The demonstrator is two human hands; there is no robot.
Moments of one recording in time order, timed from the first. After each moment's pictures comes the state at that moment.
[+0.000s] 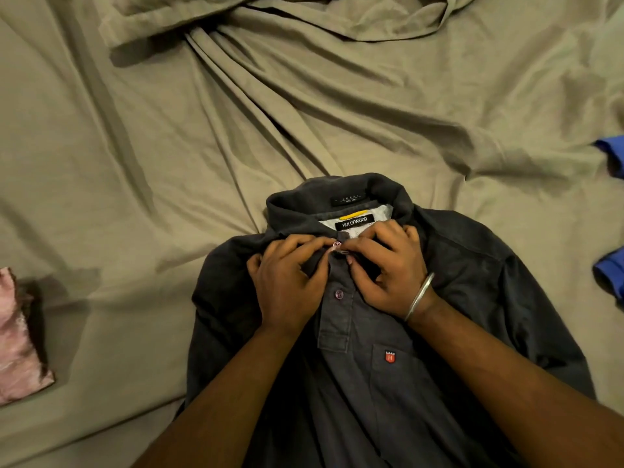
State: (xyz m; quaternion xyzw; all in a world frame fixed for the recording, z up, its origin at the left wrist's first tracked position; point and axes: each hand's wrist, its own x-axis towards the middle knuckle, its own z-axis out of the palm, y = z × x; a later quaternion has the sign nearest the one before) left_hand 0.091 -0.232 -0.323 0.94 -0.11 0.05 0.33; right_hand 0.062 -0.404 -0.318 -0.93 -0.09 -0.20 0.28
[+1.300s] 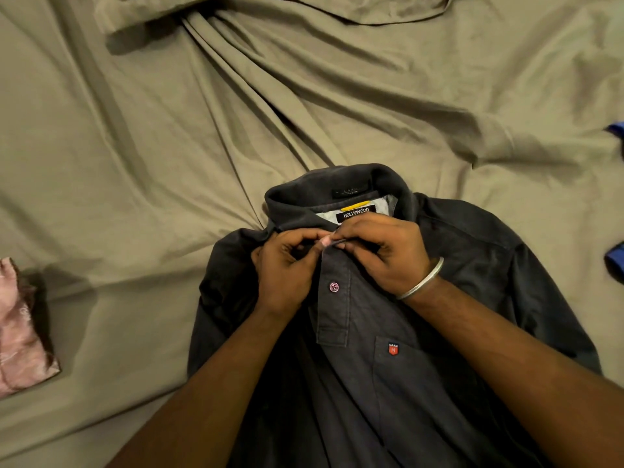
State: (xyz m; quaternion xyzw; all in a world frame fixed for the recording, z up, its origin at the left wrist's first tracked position) left_hand 0.106 -0.226 -0.340 0.78 -0.06 -0.07 0.62; right_hand 0.077 -0.400 -0.314 -0.86 -0.14 -0.15 0.47
